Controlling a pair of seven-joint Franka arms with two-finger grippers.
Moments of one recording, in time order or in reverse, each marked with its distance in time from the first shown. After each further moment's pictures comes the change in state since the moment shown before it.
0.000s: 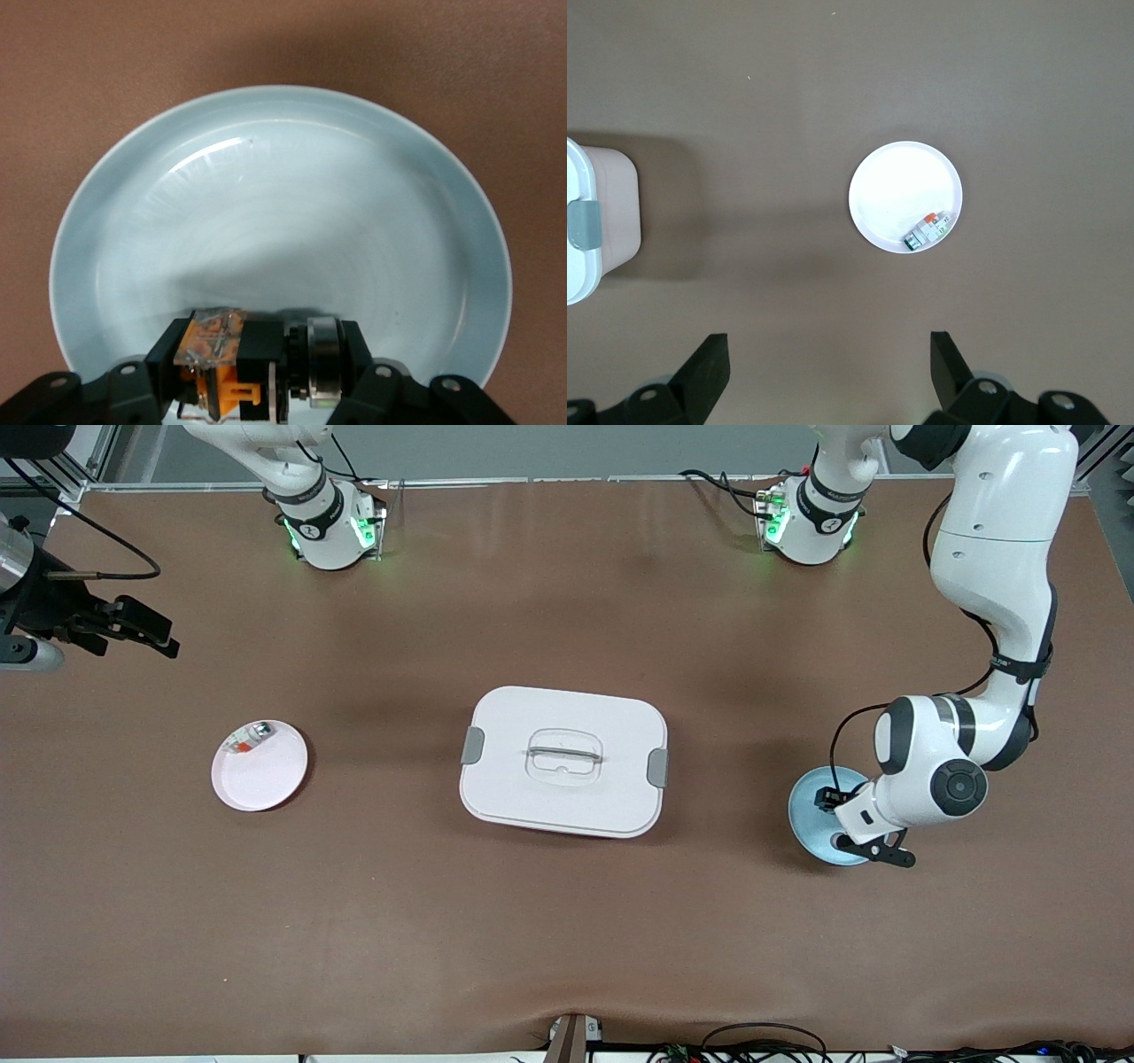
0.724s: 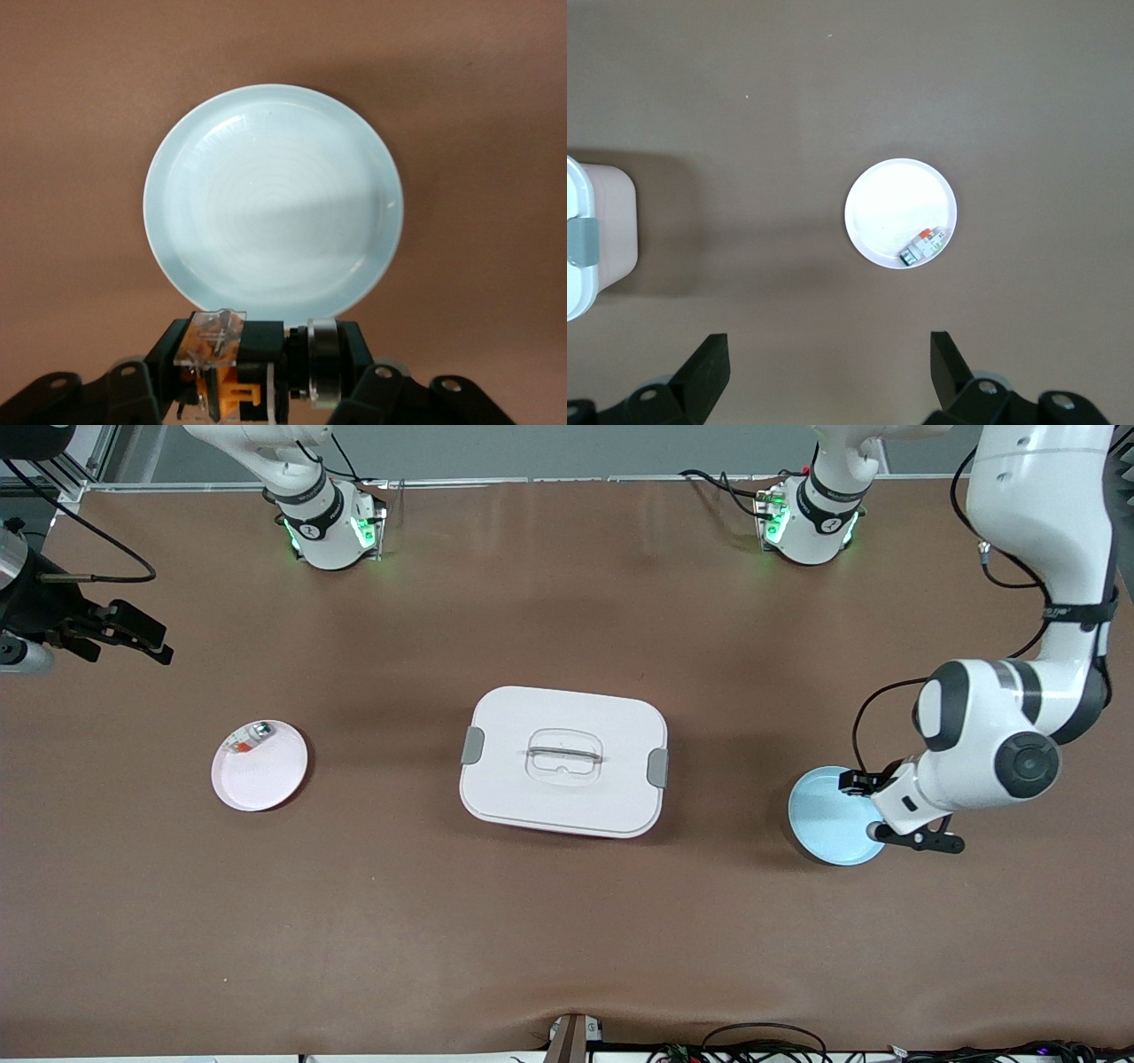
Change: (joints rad) left arm 0.000 -0.198 0.000 0.040 -0.047 -0.276 -0.133; right arm 0.000 0.000 -0.002 0.000 -0.018 0.041 0.000
